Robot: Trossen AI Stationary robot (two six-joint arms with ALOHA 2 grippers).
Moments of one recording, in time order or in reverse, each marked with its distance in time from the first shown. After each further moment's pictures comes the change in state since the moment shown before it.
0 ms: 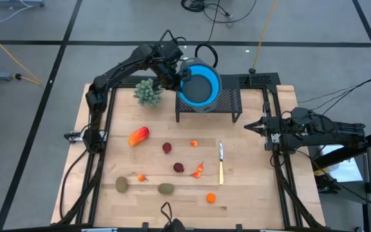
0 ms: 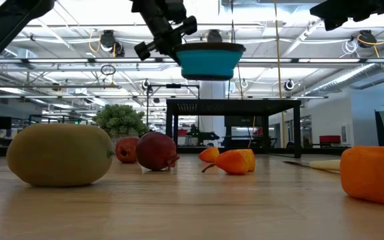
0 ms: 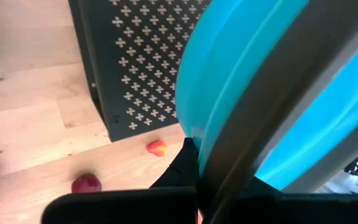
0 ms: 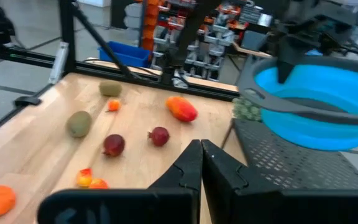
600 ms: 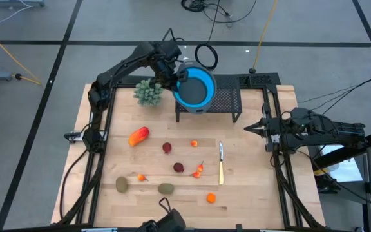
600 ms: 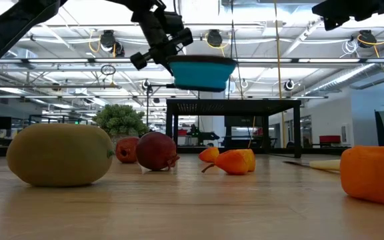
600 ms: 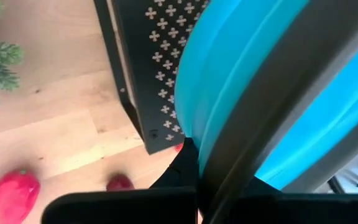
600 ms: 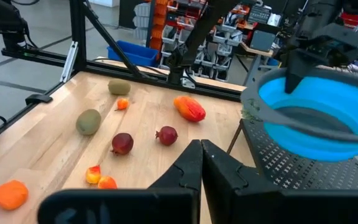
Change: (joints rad) left arm 0.052 0.048 0.000 -0.076 0.035 0.154; right arm 0.000 0.000 0.000 -0.009 -0.025 -0.004
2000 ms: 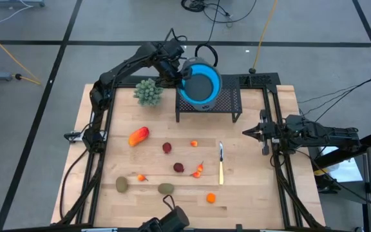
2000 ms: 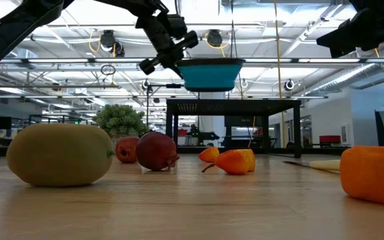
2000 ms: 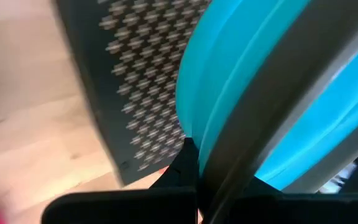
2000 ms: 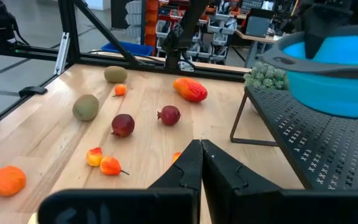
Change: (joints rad) left arm 0.001 0.025 -0.001 0.103 0.028 -0.026; right arm -0.002 -0.174 -0.225 0.048 0.024 0.085
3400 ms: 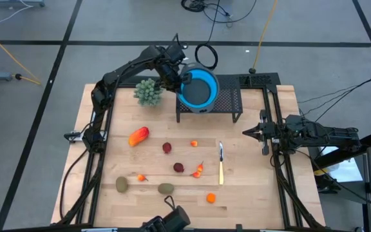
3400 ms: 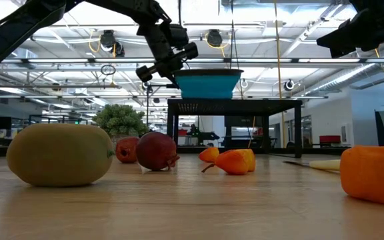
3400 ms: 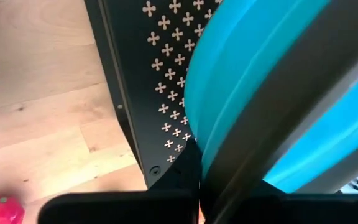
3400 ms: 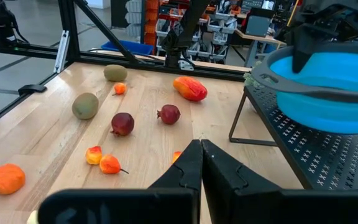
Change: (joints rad) left arm -0.003 0.024 -0.064 0.004 -0.018 0.010; right arm 0.000 0.000 0.000 -0.005 0.001 -0.006
